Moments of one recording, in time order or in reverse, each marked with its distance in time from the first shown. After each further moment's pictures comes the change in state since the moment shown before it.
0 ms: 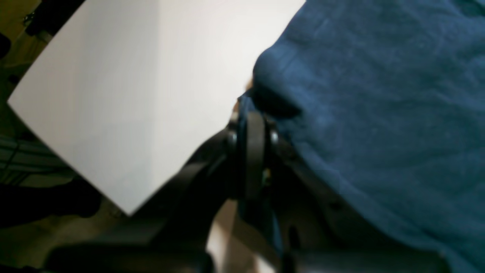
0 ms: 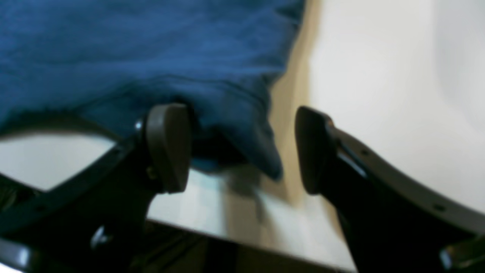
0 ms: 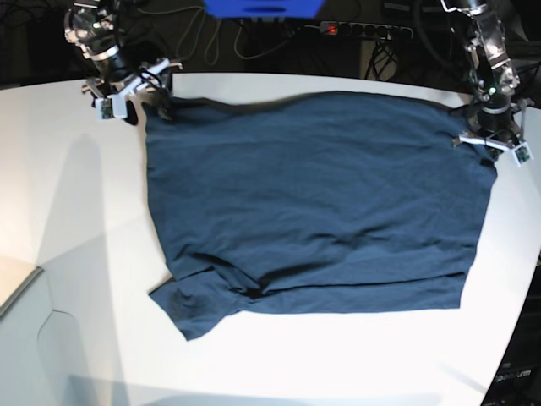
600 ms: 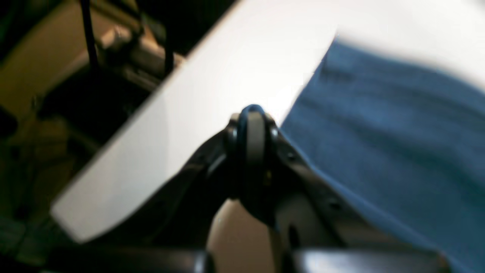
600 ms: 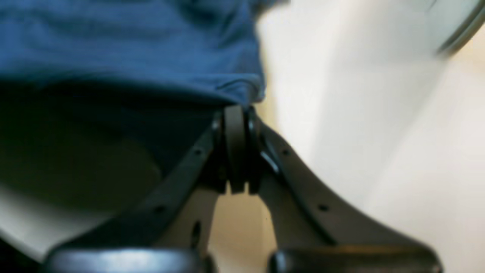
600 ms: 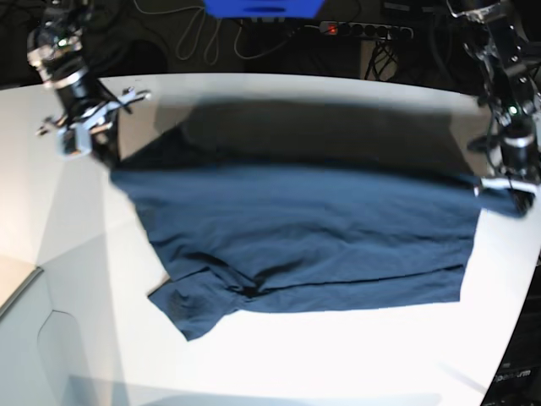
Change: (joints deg) left arm -1.7 0.0 0.1 19.3 -0.5 -0.4 1.1; right arm 1.5 3.3 3.0 17.2 -0.2 0.4 -0.7
